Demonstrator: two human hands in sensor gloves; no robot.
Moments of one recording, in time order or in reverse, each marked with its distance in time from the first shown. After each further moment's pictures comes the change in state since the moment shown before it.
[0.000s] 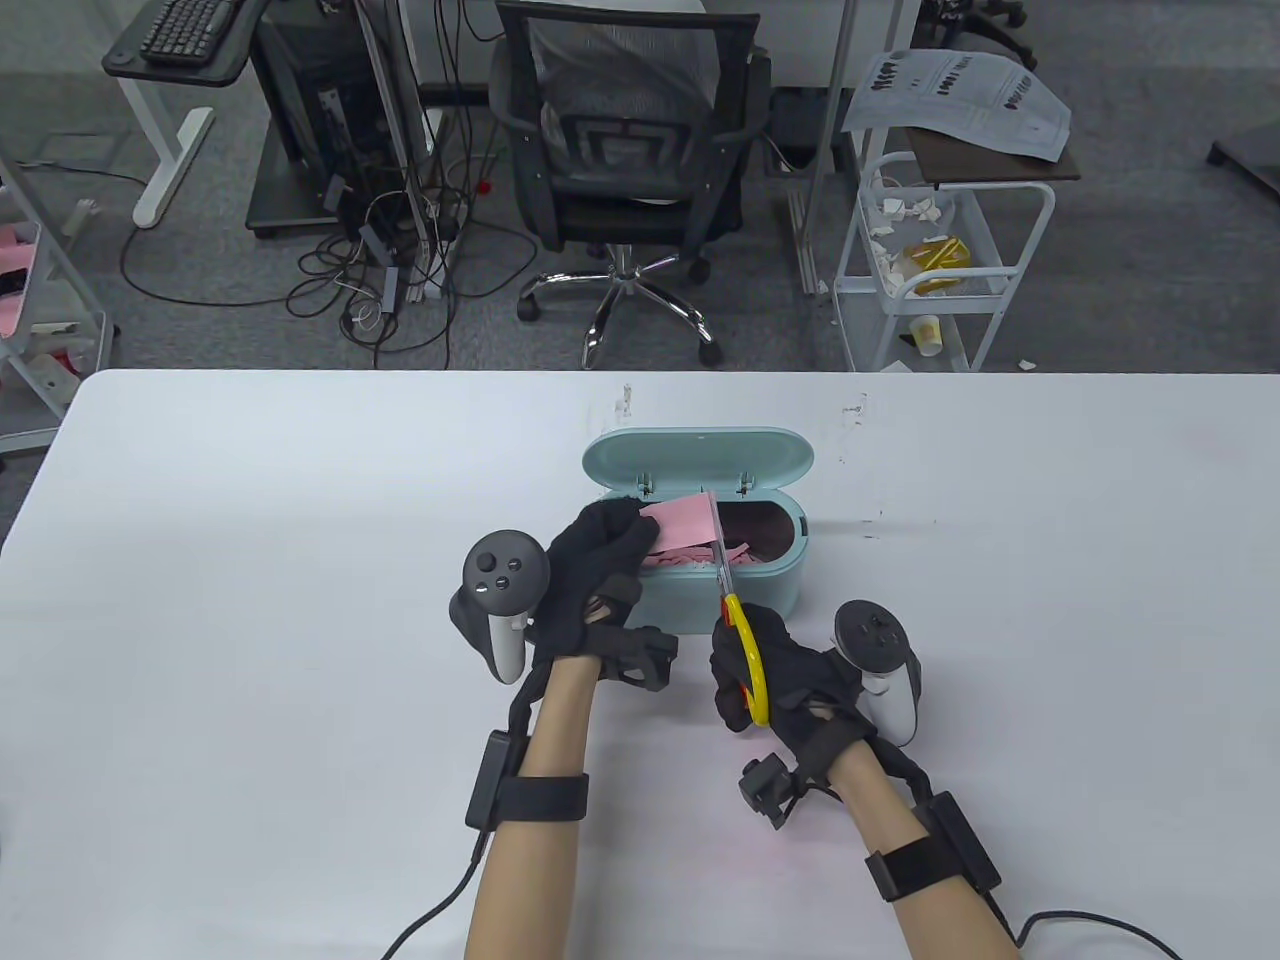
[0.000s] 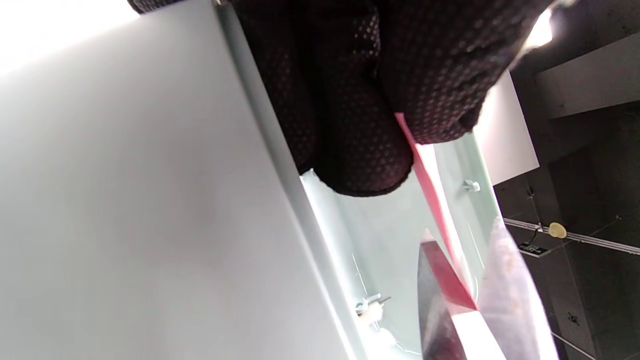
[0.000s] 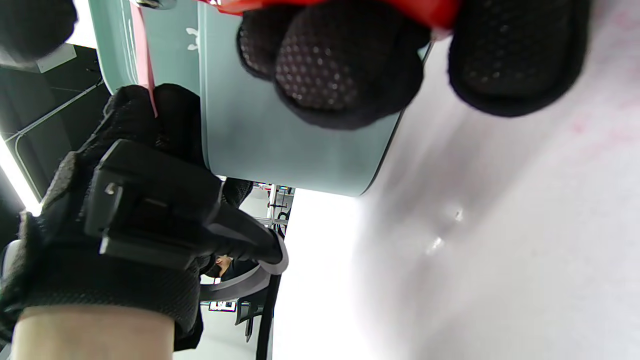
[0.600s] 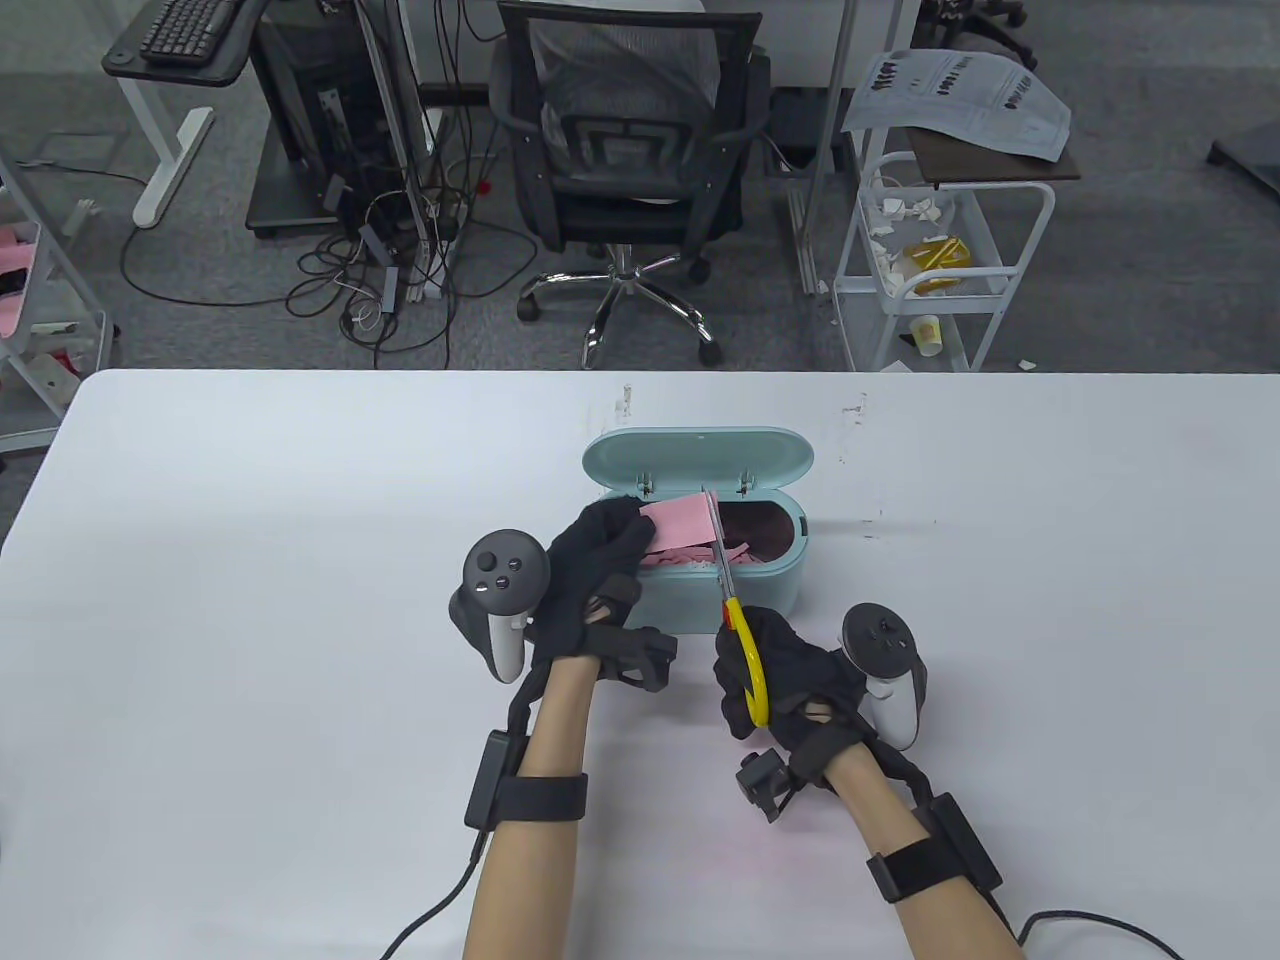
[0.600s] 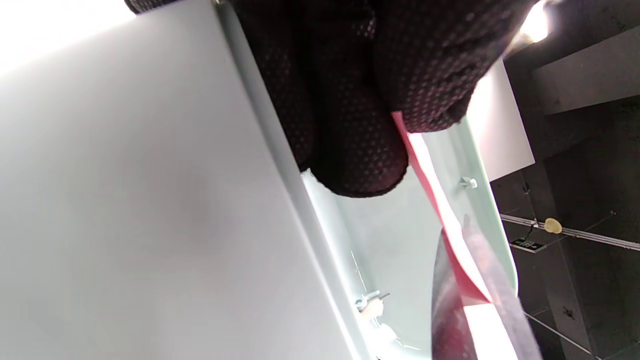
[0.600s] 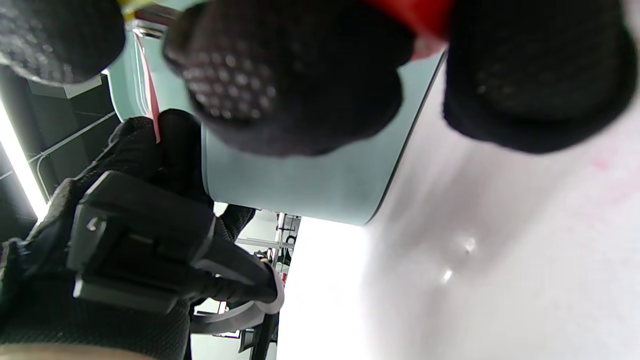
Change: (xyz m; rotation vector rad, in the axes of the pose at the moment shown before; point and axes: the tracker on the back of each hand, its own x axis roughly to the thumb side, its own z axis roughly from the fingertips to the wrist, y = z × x) left_hand 0.000 0.000 0.000 -0.008 -0.011 -0.006; right_hand -0.001 -0.004 0.000 -0.095 -0.050 0.003
